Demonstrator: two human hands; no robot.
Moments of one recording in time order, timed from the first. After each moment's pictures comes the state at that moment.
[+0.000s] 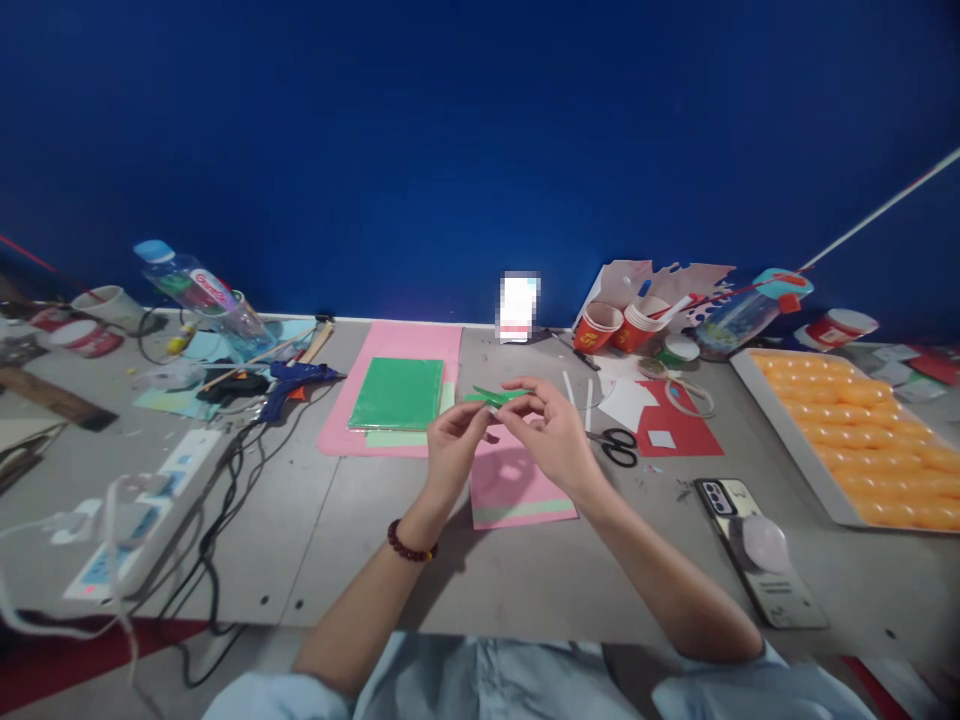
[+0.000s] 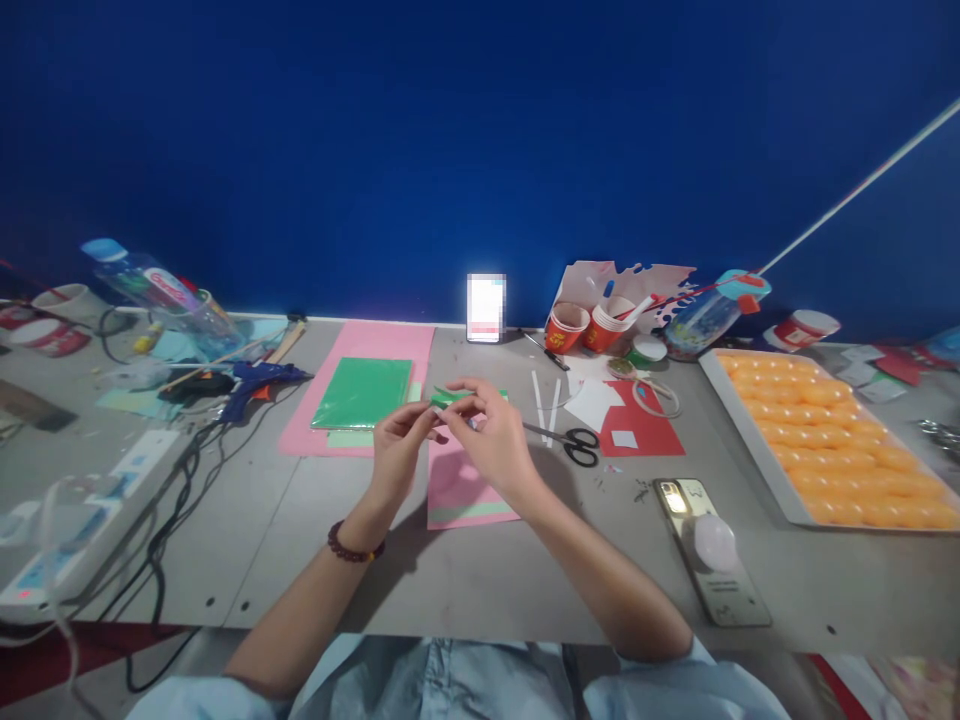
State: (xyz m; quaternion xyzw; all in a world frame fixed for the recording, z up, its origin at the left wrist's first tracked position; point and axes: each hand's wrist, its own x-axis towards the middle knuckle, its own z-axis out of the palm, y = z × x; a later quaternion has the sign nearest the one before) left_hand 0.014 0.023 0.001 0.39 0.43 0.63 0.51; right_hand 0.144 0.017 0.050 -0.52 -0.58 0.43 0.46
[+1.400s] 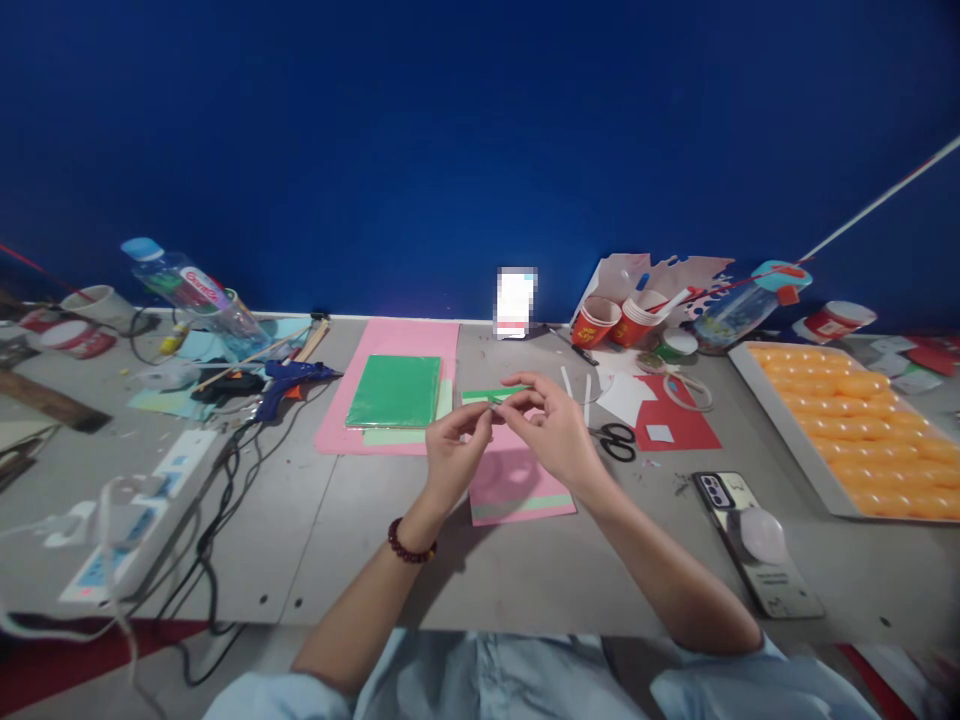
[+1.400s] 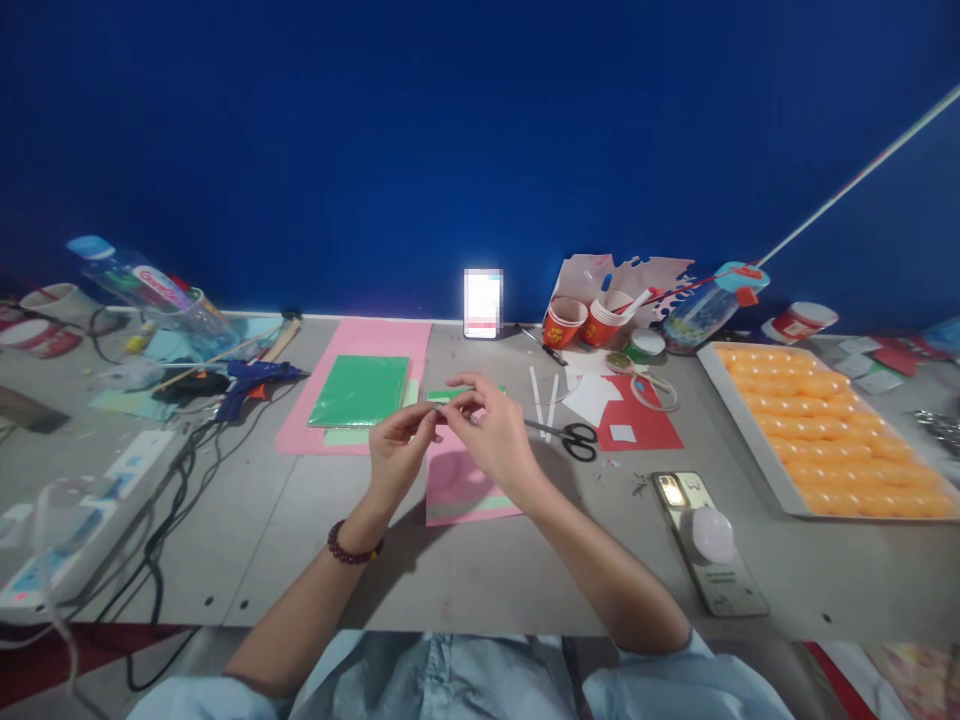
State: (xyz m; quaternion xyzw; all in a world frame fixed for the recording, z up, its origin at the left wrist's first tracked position) left_hand 0.011 0.017 -0.005 0.53 0.44 0.61 0.39; right_hand 0.148 0.016 0.053 -0.53 -0.60 0.41 0.44
